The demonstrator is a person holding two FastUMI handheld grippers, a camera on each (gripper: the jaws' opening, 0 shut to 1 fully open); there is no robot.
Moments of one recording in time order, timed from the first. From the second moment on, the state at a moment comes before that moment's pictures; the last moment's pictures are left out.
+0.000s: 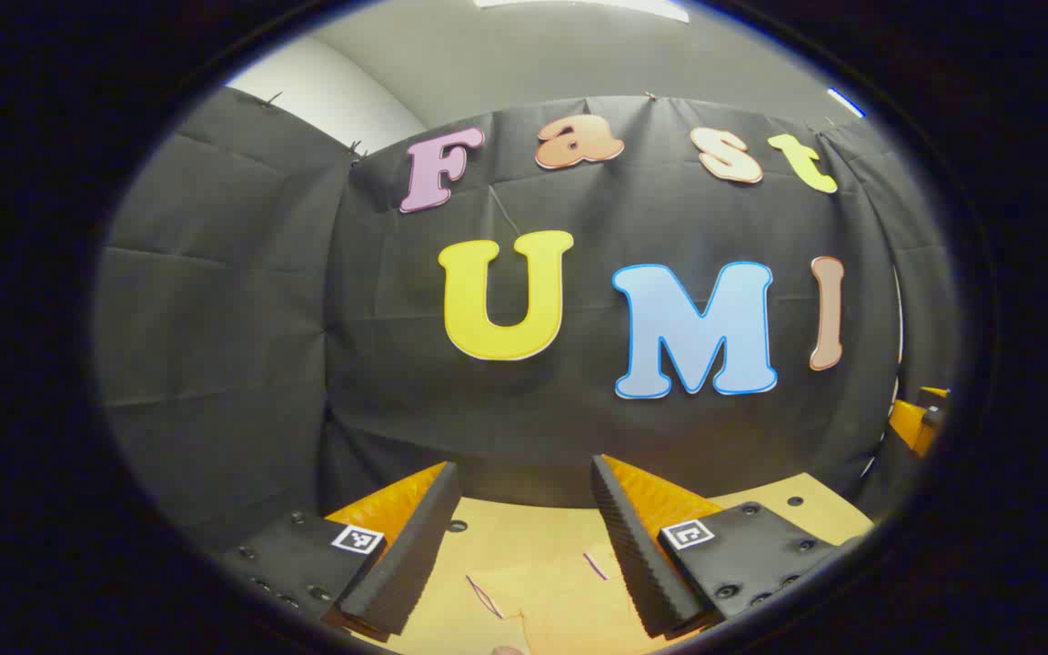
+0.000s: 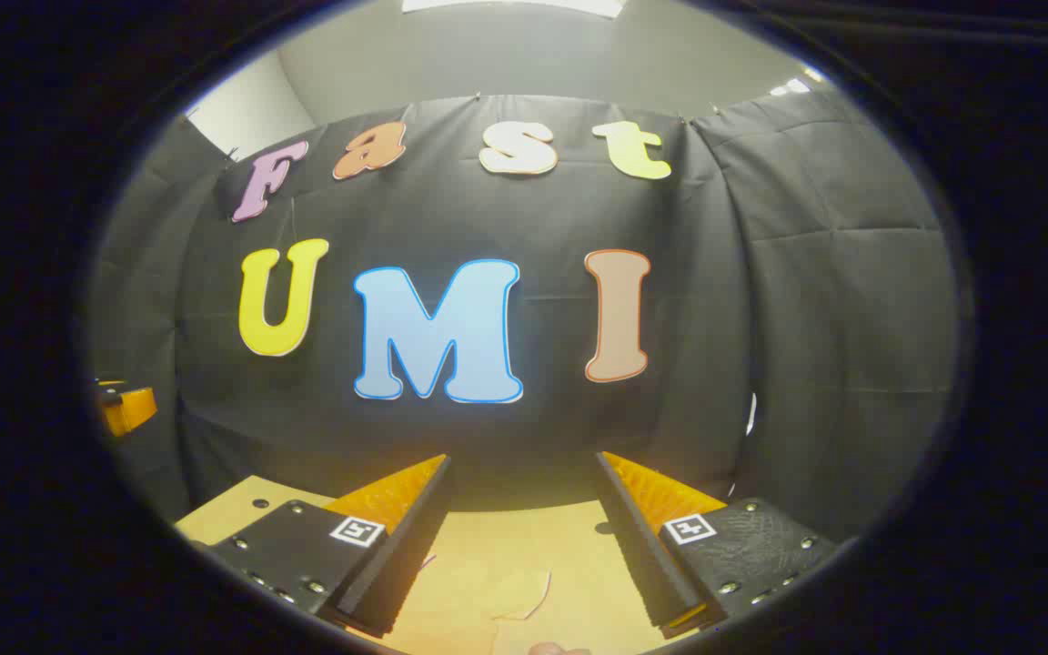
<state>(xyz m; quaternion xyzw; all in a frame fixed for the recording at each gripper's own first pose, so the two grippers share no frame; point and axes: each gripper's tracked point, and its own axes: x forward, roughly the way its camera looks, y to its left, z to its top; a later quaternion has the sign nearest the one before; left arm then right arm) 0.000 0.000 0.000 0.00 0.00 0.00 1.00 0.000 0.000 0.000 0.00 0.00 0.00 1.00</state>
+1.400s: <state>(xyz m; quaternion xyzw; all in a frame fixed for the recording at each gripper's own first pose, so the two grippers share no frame) -0.047 0.019 -0.020 0.02 0.04 0.06 1.00 0.102 0.007 -0.305 -0.02 0.41 0.03 0.91</state>
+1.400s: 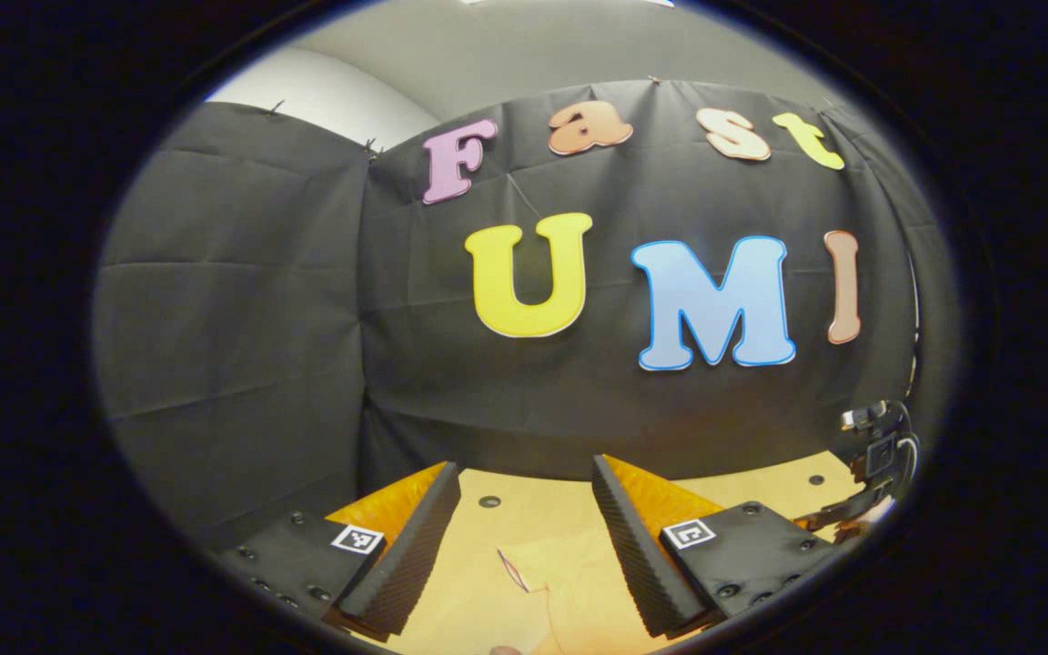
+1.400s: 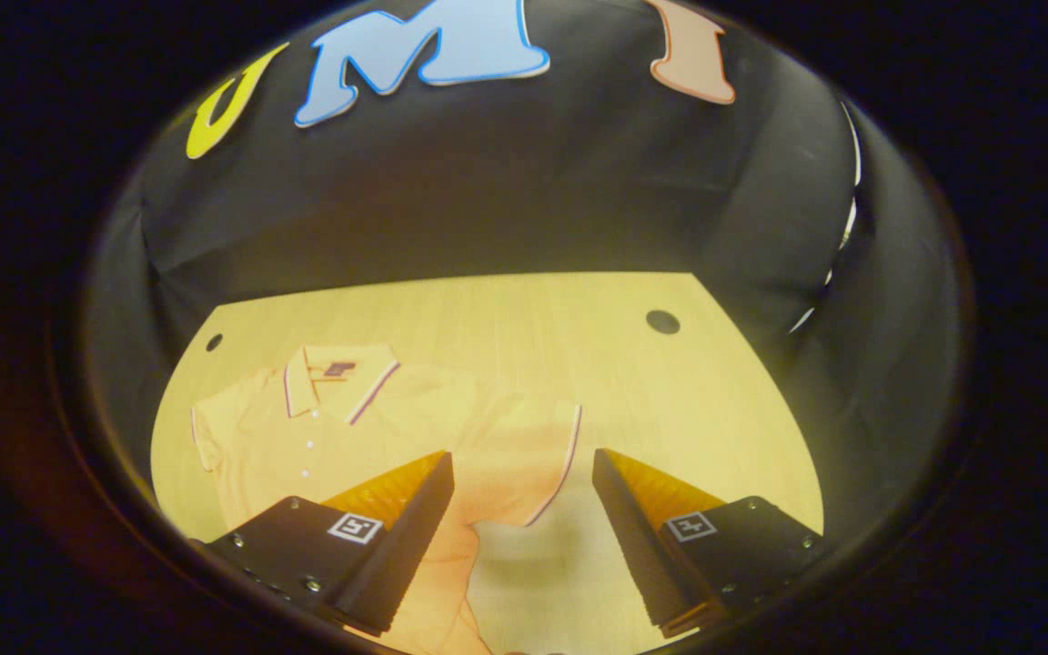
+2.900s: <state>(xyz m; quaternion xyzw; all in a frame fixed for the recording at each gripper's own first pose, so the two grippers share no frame) -0.063 0.052 -0.050 -0.01 0.09 0.14 0.99 0.133 0.152 -0.337 -0.16 0.39 0.18 0.89</state>
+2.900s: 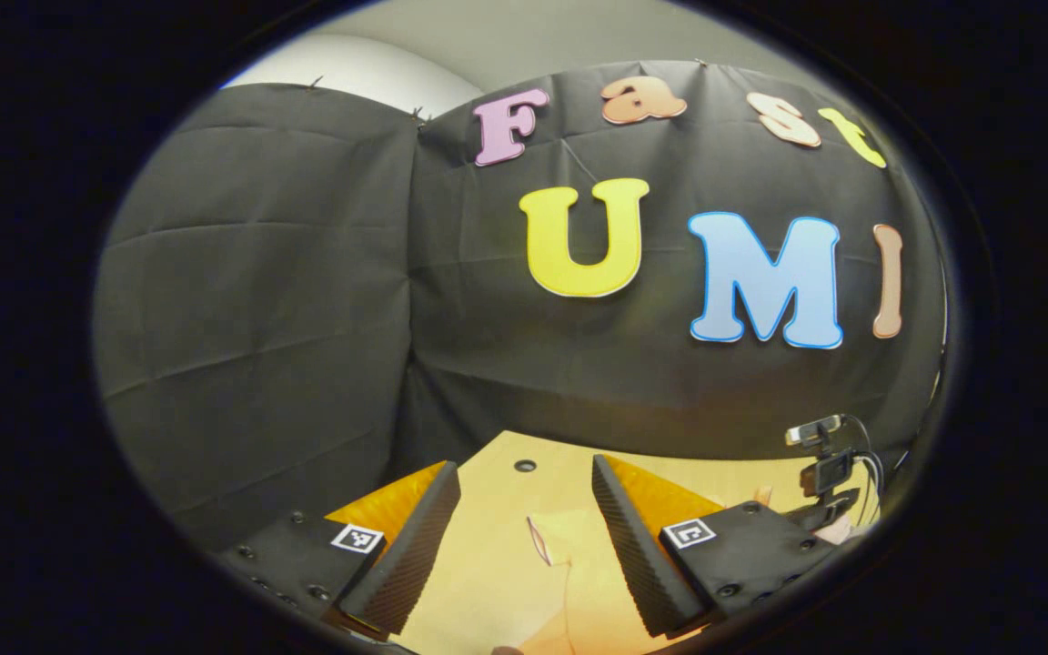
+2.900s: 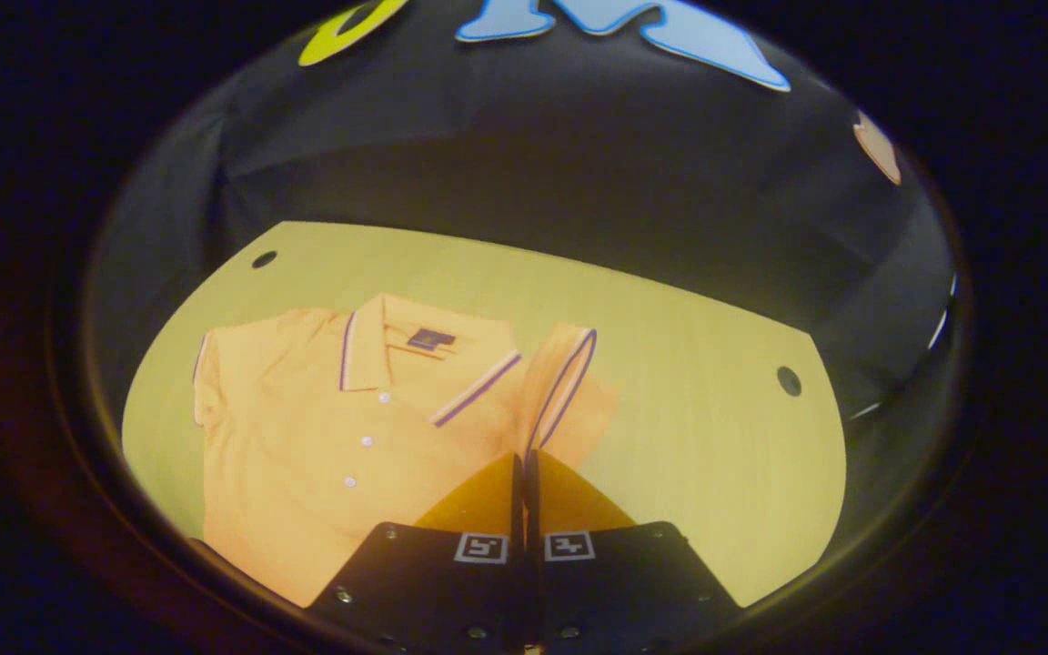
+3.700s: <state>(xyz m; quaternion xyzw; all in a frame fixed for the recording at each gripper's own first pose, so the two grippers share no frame) -0.054 0.083 -0.144 -0.03 0.17 0.12 0.98 0.088 0.194 -0.318 -0.09 0.40 0.20 0.89</state>
